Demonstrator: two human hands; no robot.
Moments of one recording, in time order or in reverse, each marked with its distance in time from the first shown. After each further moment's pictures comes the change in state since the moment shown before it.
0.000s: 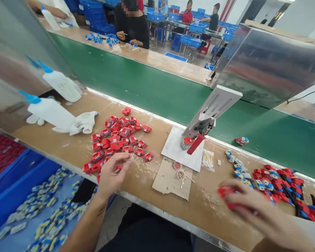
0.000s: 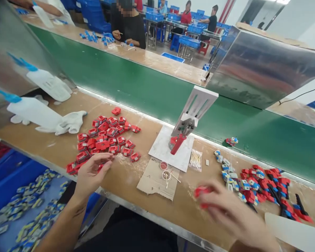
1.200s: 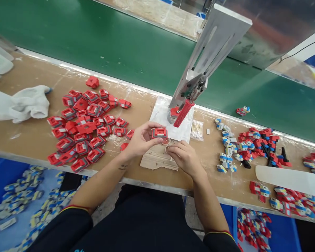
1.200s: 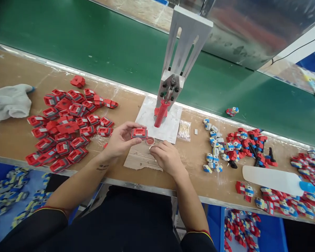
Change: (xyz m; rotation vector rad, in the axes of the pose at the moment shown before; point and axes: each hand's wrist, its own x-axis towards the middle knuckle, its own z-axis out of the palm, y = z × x) left_hand 0.035 0.026 0.131 -0.710 -0.543 -0.177; right_hand -0.121 -0.056 0.041 0.285 0.235 -0.091
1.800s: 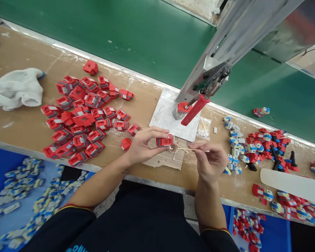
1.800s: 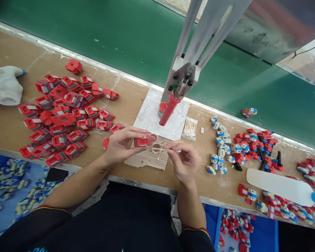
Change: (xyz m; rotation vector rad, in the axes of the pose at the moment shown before) left_hand -0.020 -0.003 0.003 0.272 0.024 0.339; right_hand 0.008 -0.024 -0.016 0.613 0.652 0.244
